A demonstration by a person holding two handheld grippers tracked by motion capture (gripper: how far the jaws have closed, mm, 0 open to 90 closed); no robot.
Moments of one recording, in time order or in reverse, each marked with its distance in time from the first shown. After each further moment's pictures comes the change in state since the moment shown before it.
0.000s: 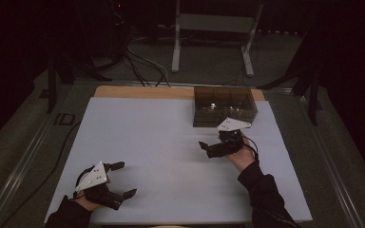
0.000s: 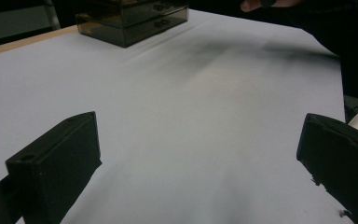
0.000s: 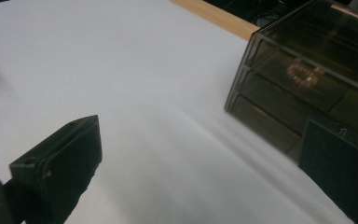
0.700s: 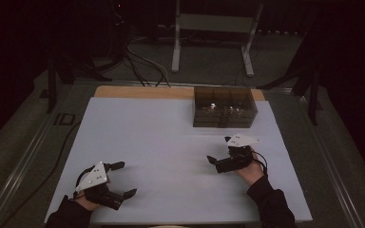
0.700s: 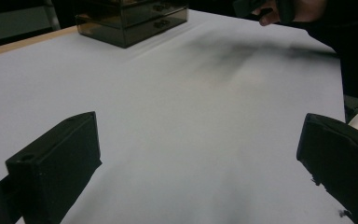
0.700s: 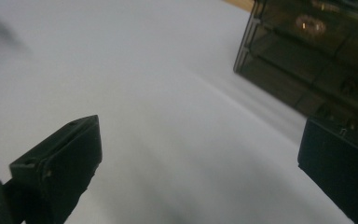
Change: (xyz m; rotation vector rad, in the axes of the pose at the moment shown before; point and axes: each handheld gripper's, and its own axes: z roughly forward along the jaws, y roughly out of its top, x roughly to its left) left arm 0.000 0.000 0.000 -0.001 0.000 0.003; right arm 0.005 -0.044 -0.023 -0.002 0.024 0.005
